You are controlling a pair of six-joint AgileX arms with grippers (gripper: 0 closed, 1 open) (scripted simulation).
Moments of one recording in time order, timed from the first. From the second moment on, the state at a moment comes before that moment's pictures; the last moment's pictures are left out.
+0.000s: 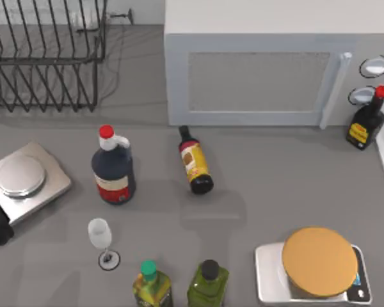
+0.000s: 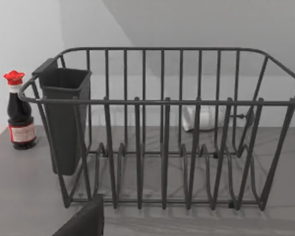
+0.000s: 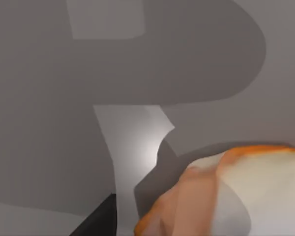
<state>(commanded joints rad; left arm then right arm) 0.00 0.00 0.00 0.00 0.00 0.00 -0.65 1.62 0.74 -0.66 -0.02 -0.57</state>
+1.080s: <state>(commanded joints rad) 0.00 0.00 0.00 0.00 0.00 0.00 -0.66 1.45 1.00 -1.09 -0.02 -0.57</state>
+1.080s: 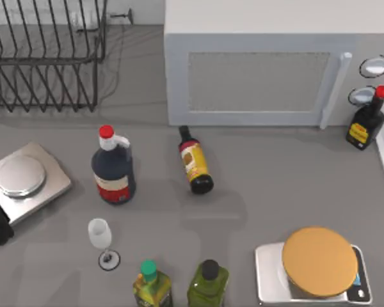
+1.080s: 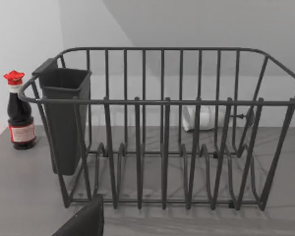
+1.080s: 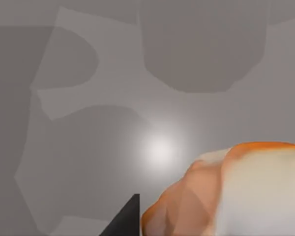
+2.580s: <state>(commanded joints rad) 0.00 0.00 0.00 0.00 0.00 0.00 0.29 1.89 1.19 0.11 0.42 -0.03</state>
